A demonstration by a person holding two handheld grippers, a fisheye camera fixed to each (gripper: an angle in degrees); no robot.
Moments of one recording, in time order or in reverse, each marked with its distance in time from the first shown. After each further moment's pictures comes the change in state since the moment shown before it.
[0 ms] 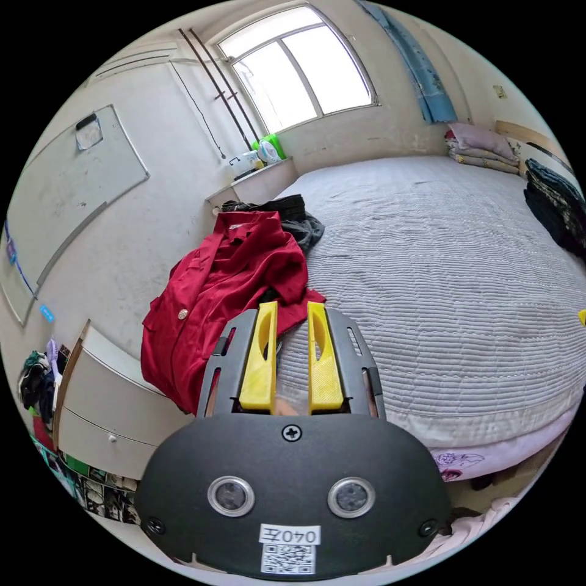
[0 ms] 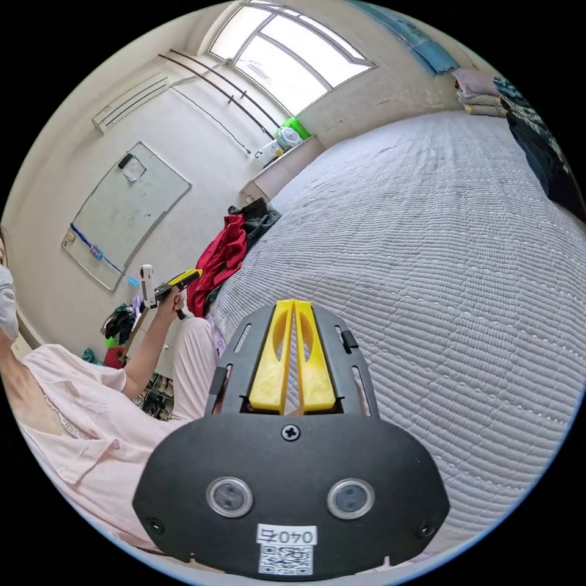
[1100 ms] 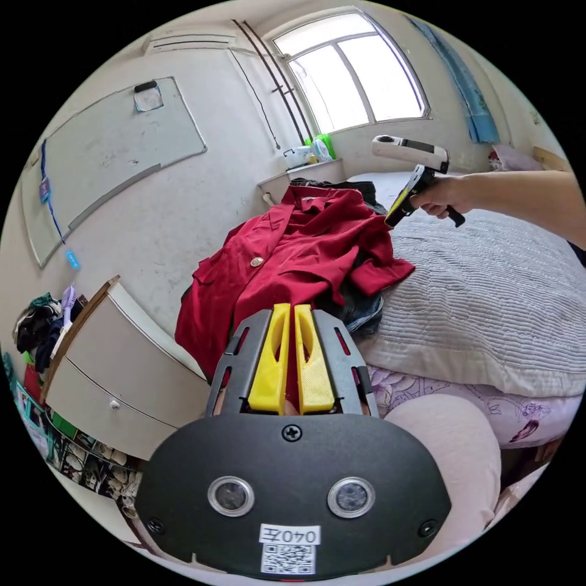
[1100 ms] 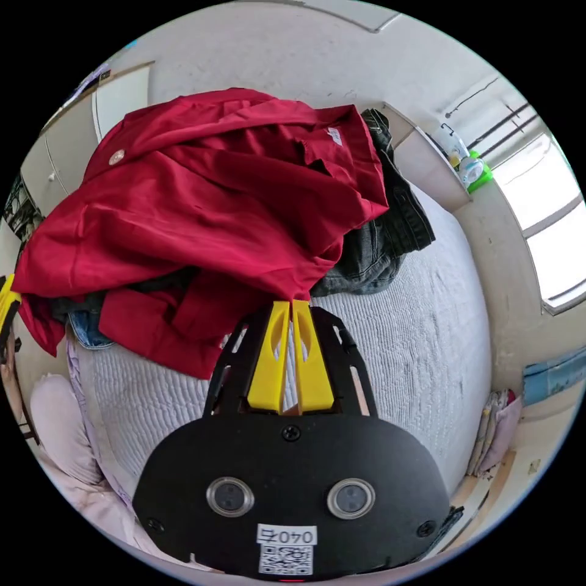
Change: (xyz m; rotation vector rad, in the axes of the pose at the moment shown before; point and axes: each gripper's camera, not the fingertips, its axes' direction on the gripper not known) left arm -0.134 0.103 0.047 0.046 -0.095 -0.129; right arm -0.386 -0.287 0.593 -0.495 0.548 -1.003
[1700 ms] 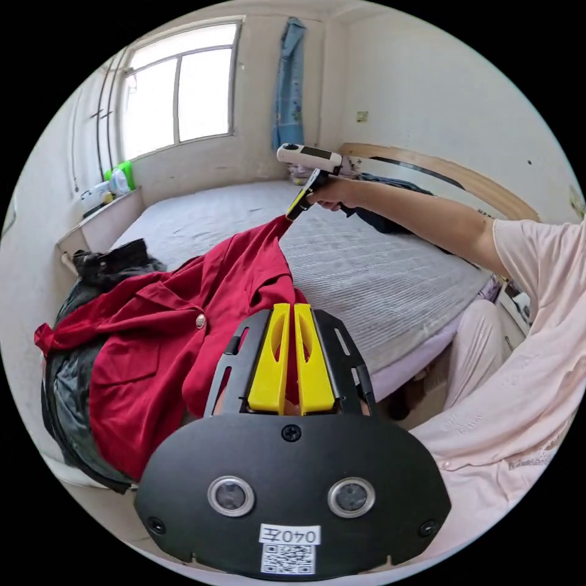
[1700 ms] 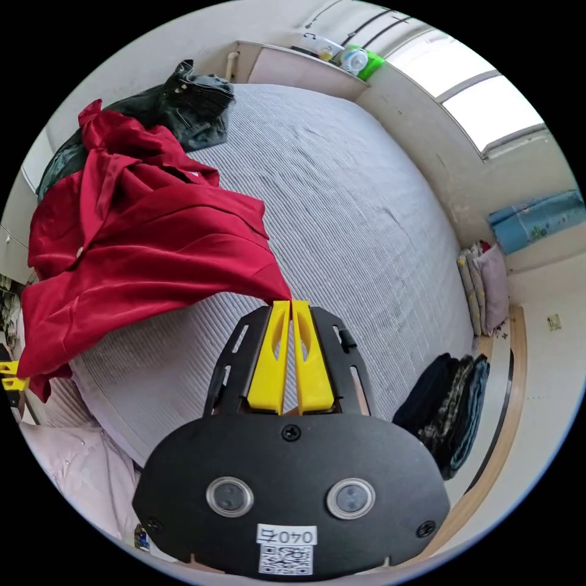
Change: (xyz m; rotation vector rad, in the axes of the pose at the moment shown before) left arm 0.129 -0.099 -0.059 0.027 0.916 0.427; right arm 0.114 0.190 -0.108 -0.283 0.122 0.417
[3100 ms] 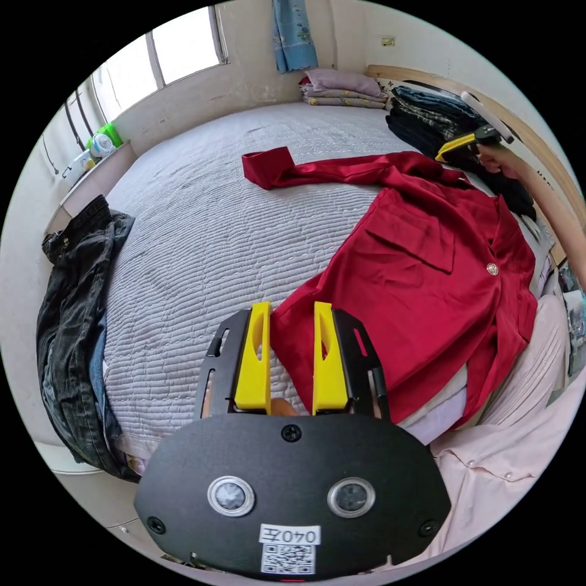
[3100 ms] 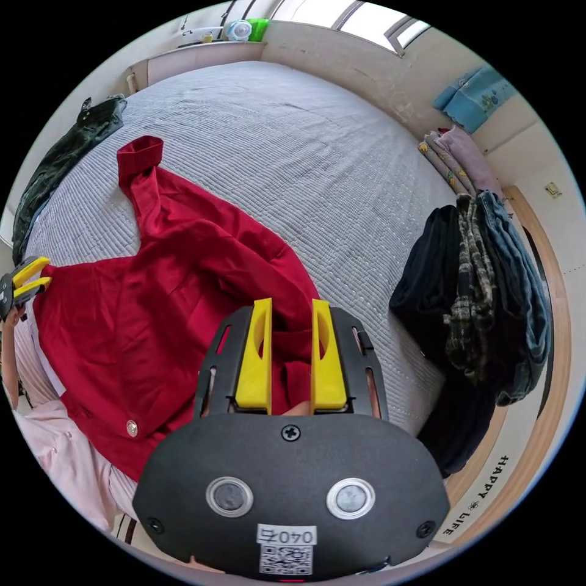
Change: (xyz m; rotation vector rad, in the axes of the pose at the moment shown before) left arm -0.019 -0.041 0.166 -0.346 -0.164 -0.063; right arm 0.164 0.281 0.046 -0.106 -0.057 0.316
